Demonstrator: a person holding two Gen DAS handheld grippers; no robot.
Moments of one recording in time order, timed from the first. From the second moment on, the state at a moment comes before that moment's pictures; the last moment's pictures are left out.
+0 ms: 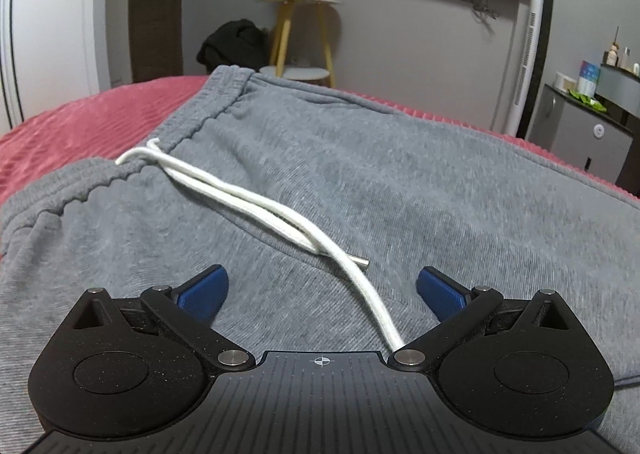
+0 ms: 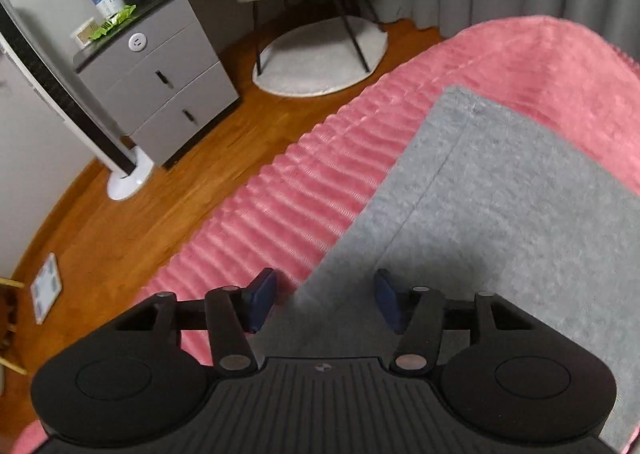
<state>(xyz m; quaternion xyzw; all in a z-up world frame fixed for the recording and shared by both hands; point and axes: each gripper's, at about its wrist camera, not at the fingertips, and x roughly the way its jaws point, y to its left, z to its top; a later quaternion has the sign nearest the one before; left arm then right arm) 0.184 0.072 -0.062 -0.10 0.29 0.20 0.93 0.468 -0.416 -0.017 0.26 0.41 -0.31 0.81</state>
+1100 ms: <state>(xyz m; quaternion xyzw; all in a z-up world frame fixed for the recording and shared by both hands) 0.333 0.150 -0.028 -0.43 0.35 -0.01 0.84 0.170 -0.486 -0.046 0.50 0.22 -0.20 0.81</state>
